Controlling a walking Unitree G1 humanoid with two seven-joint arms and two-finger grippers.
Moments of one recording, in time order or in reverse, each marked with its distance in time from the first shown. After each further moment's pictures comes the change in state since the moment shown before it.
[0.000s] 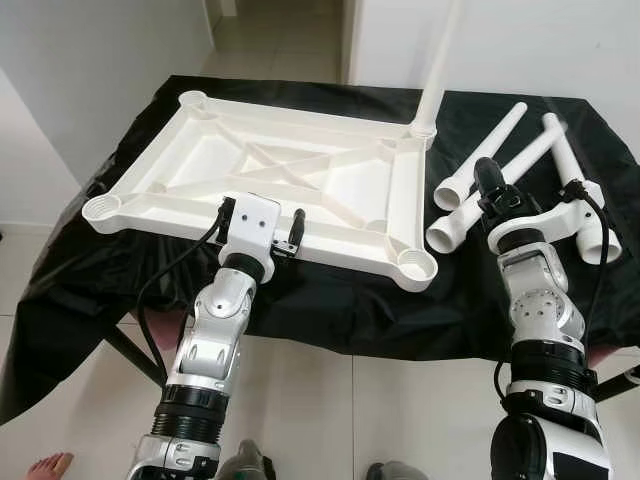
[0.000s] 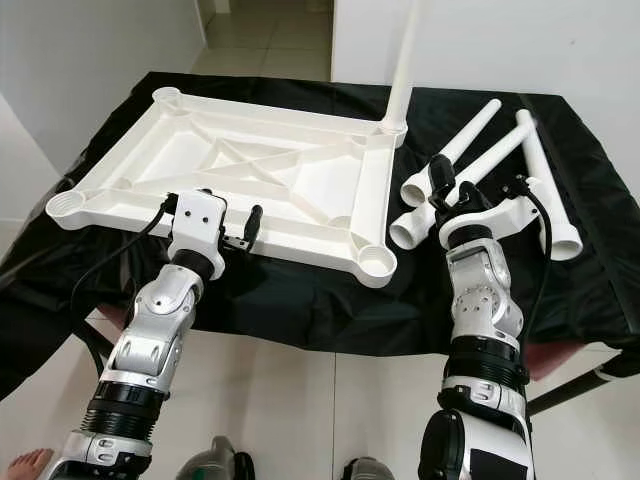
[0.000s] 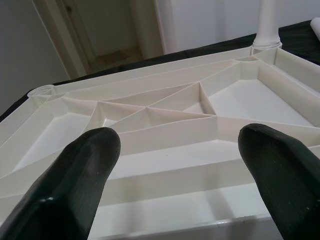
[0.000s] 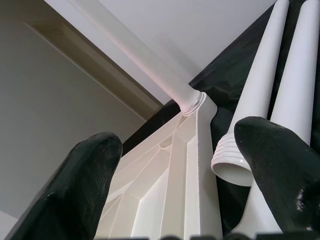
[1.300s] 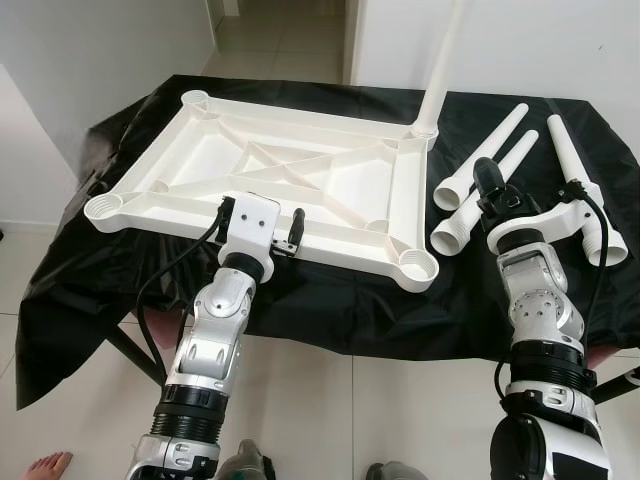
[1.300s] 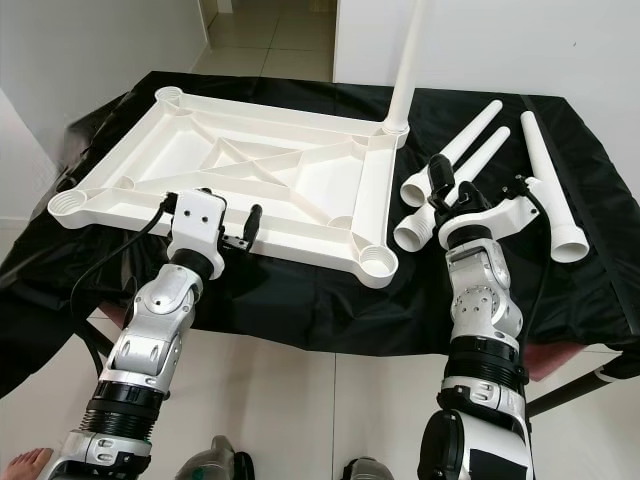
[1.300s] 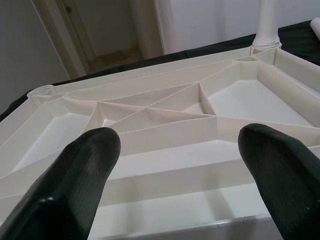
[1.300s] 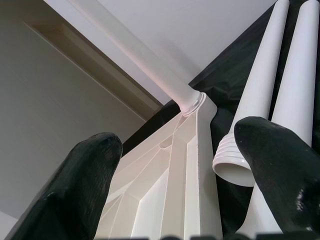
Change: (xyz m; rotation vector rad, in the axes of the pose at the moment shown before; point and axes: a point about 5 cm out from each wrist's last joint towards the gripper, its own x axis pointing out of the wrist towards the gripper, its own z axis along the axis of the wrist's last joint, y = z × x) left arm 0.000 0.000 0.000 0.000 0.000 0.000; right arm 0.000 0.000 0.000 0.000 0.000 0.000
